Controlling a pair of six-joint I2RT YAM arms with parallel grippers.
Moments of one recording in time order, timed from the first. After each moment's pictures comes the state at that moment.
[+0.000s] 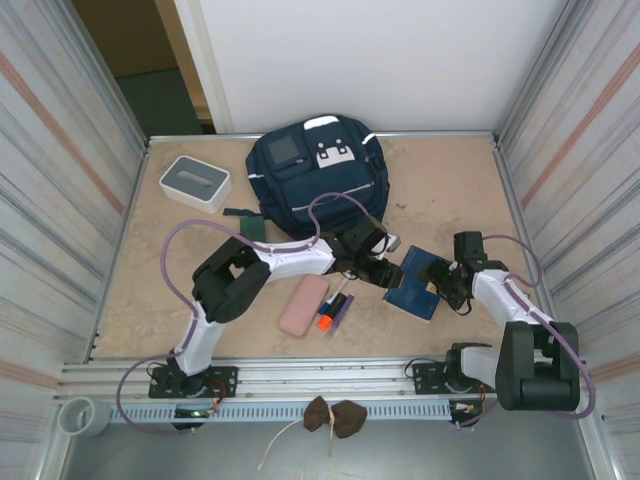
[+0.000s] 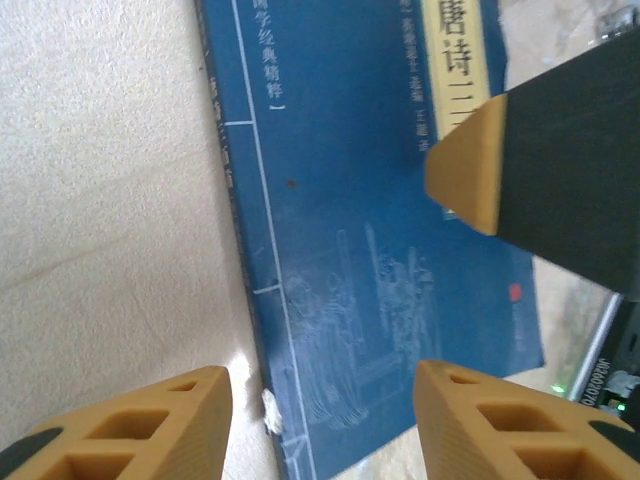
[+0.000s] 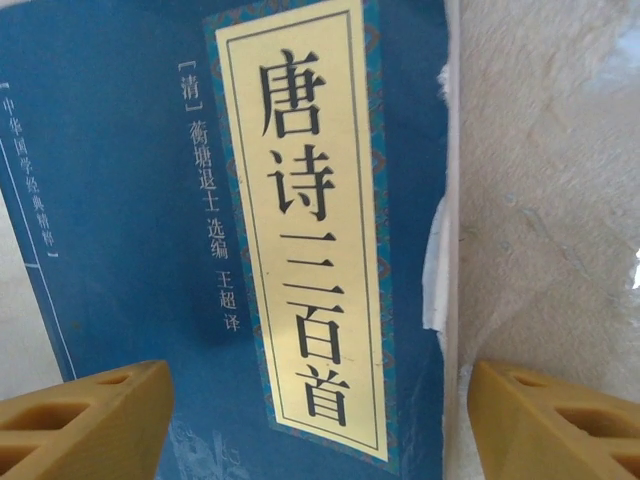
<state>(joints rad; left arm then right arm) -0.98 2.12 1.46 -0.25 0.37 -0.52 -0.02 1.18 0.52 -0.57 -0.18 0.66</state>
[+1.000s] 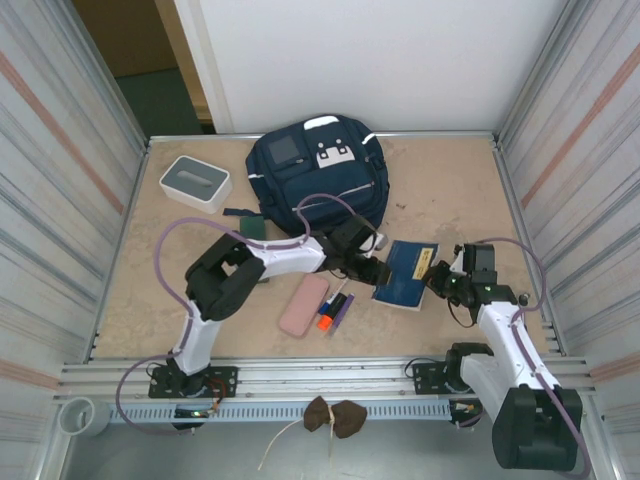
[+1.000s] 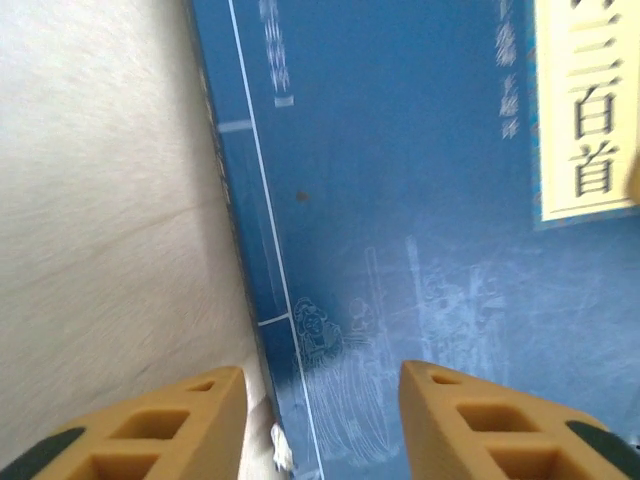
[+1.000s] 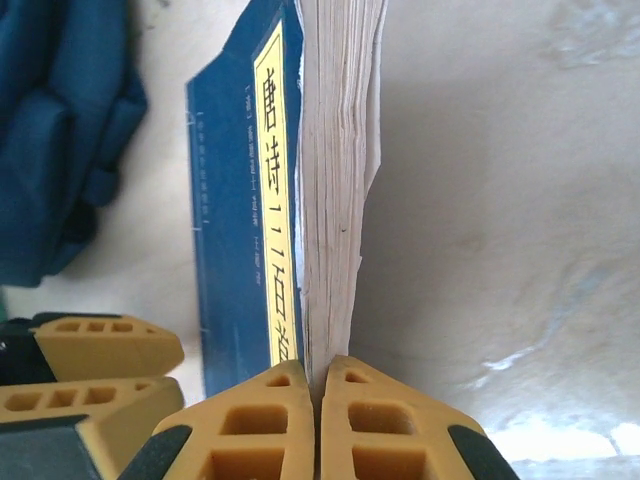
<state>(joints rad) -0.92 2.03 1.35 -0.22 0.40 -0.54 -0.03 0.85 0.42 -0.49 -0.37 0.62</state>
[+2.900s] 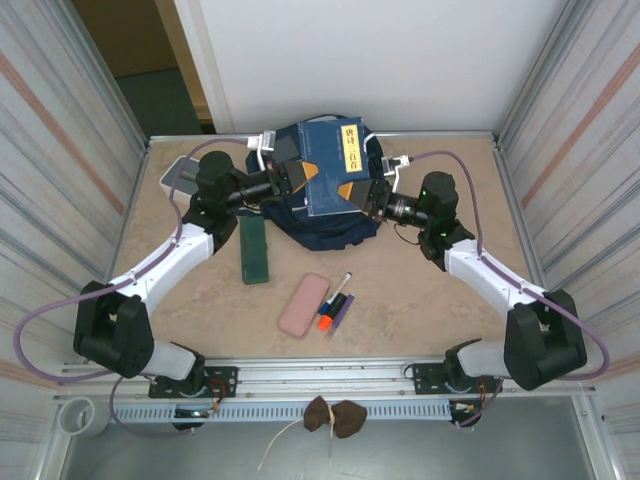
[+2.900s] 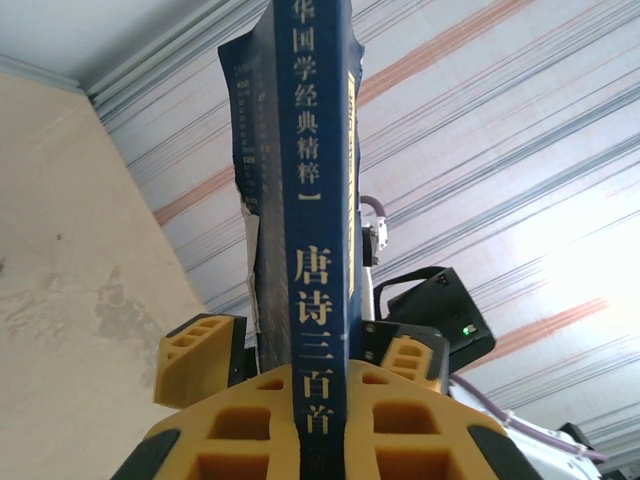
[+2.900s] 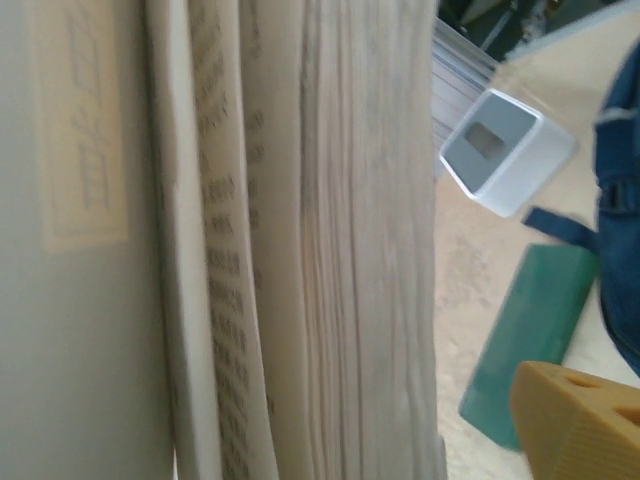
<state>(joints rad) -0.42 1.41 1.06 0.45 0.82 -1.07 0.37 1.33 0.83 0.52 -0.82 1.04</state>
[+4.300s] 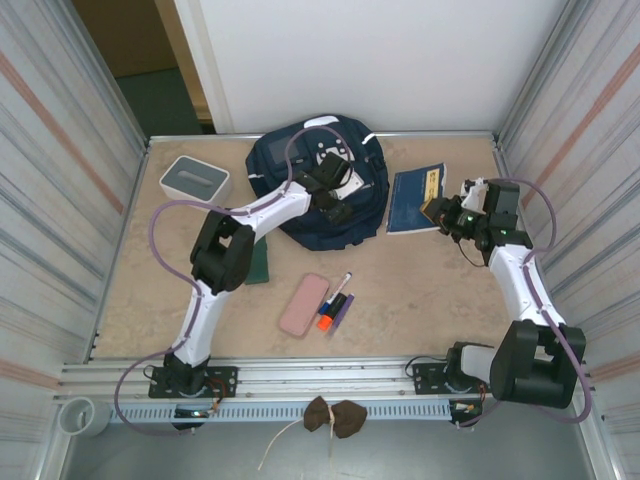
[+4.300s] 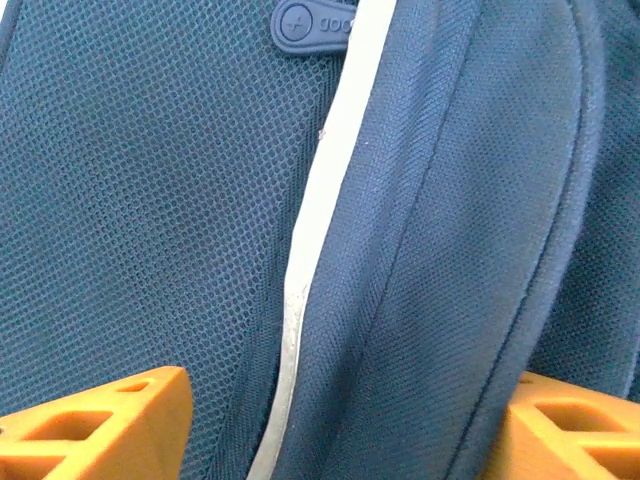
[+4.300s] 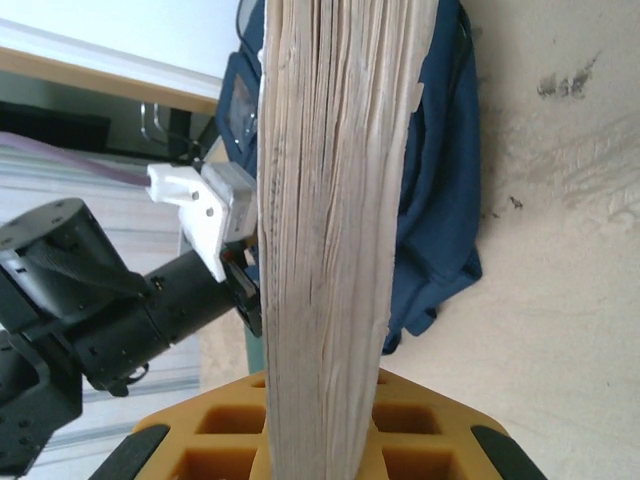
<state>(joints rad) -0.67 2.25 1.89 -0.60 -0.13 0.35 -0.13 1.20 0.83 -0.30 -0.74 0.72</state>
